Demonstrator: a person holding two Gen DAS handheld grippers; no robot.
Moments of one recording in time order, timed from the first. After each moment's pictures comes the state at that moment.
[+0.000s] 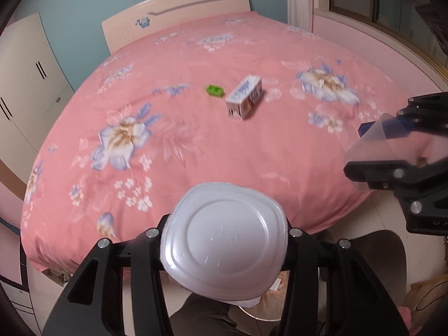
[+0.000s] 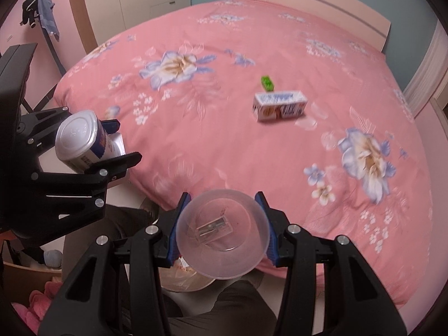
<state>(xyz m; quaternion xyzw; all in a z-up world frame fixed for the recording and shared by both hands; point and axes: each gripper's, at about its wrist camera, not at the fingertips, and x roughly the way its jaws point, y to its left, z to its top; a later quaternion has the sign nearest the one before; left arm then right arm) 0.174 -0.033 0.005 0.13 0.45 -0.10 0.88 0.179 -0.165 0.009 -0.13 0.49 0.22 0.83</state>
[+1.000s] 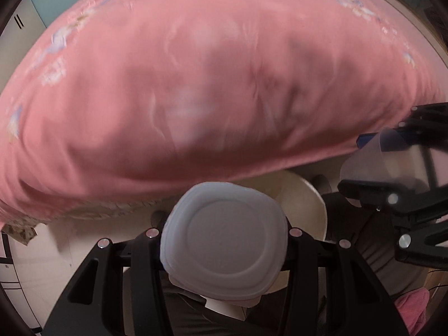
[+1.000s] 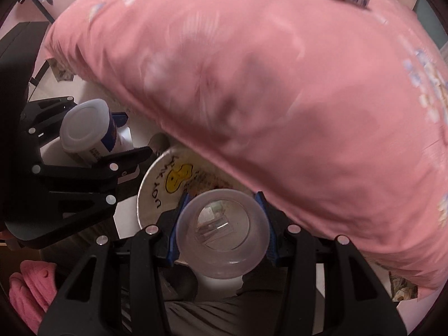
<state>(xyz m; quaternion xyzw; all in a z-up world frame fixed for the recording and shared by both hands) 0.157 -0.022 -0.180 0.08 0.59 -0.11 0.80 0.161 -0.133 -0.184 -0.14 0.62 0.23 0.74</state>
